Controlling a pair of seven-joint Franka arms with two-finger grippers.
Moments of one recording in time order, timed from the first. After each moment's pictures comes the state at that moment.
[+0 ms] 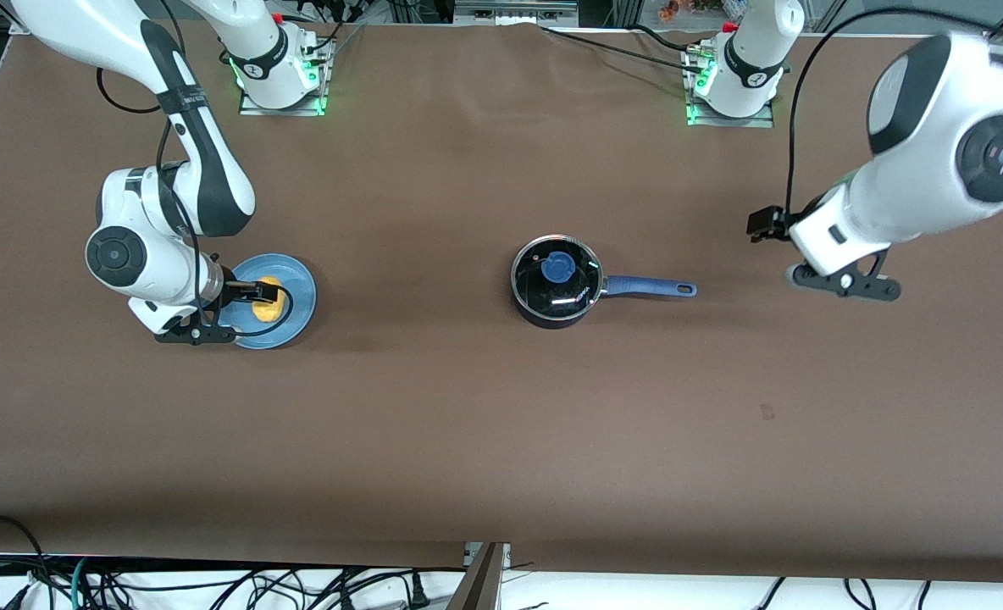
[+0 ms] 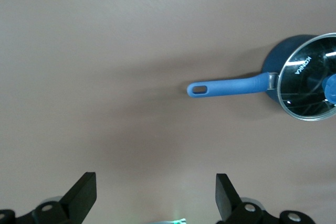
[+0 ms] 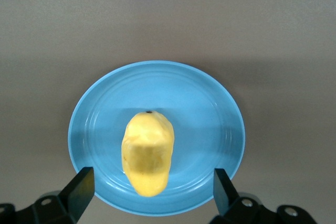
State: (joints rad) left arm 0.02 0.21 -0.23 -1.63 -0.04 1.56 -0.05; right arm 0.14 0.37 -0.02 -1.97 -0.03 2.16 0.13
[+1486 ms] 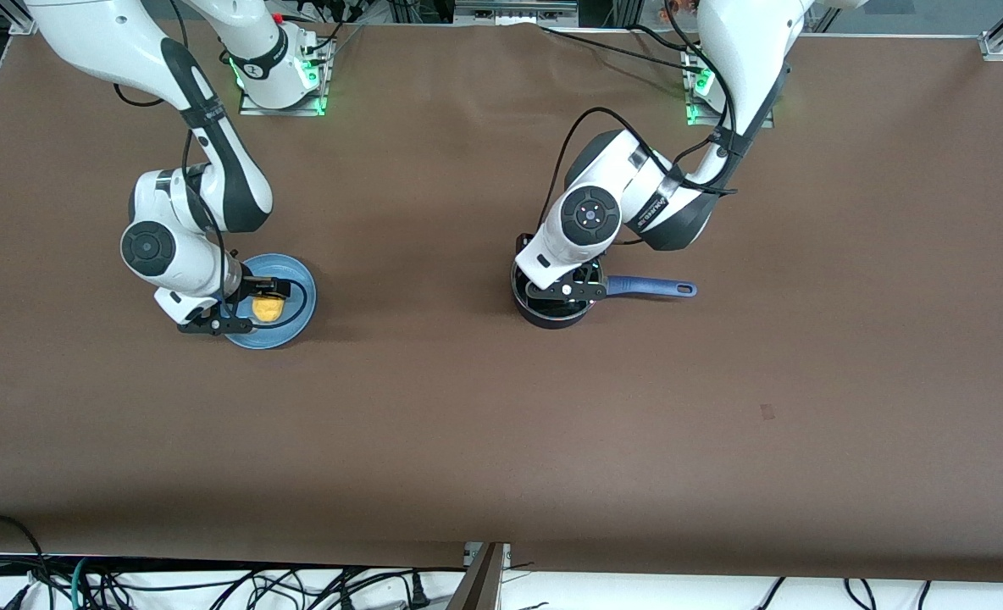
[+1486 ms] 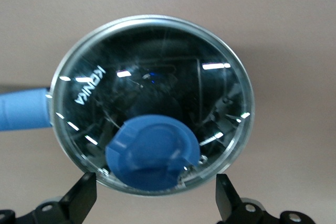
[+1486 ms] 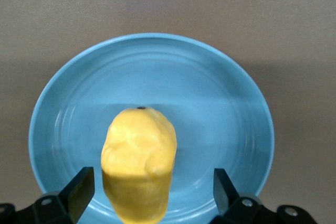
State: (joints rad) left arm -0.44 0.57 -0.25 -1.61 -0.07 1.96 -0.61; right arm 0.14 0.41 -0.02 -2.11 -0.03 2.37 0.13
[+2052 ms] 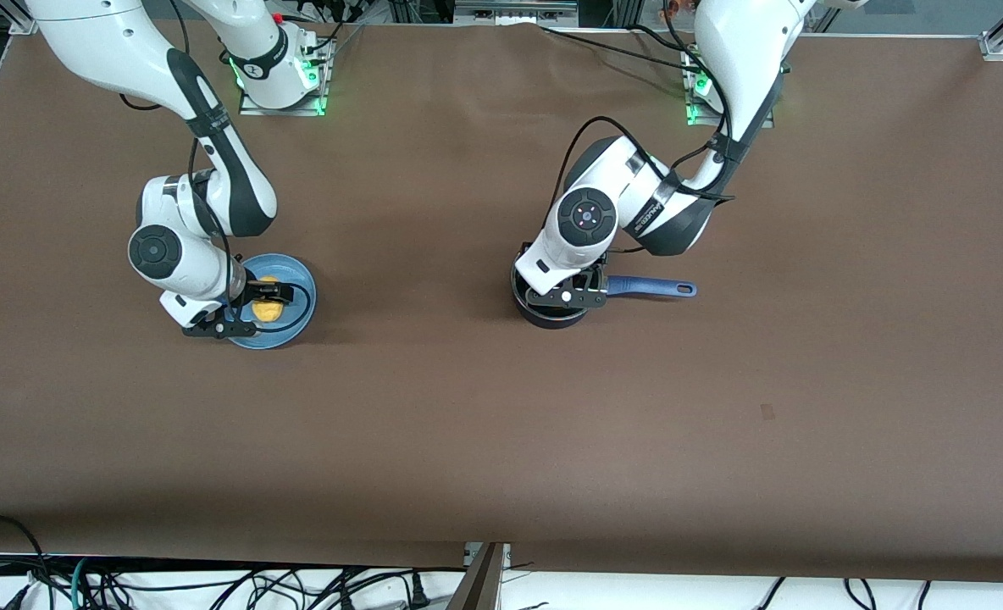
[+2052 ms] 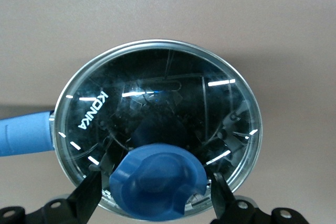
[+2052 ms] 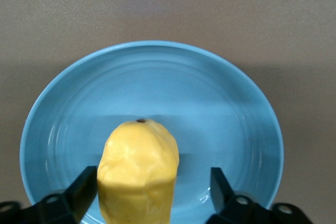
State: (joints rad) left arm -0.44 0.60 -0.25 -1.61 -0.04 2.01 -0.61; right arm 0.14 0.43 -0.02 -2.11 -0.03 2.41 0.13
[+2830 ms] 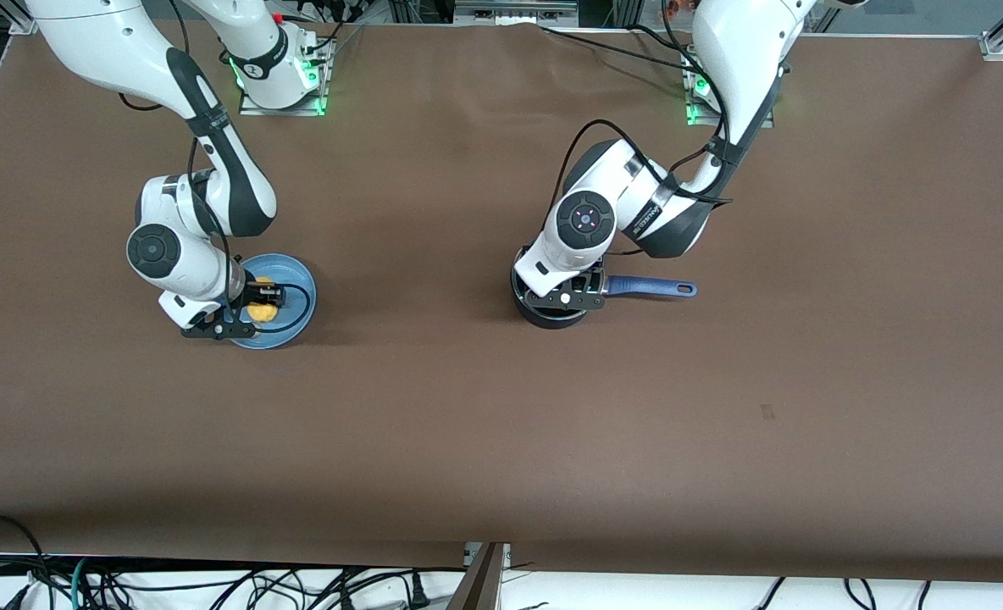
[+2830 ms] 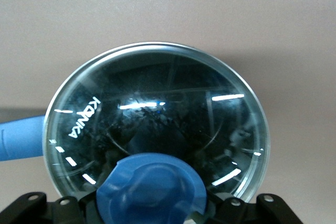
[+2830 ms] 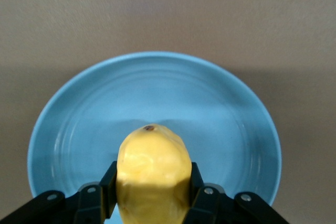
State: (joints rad) left arm -0.45 0.60 -0.24 -1.61 -0.04 2.01 -0.61; right arm 0.14 0.42 -0.02 -2.10 -0.03 2.42 0.13
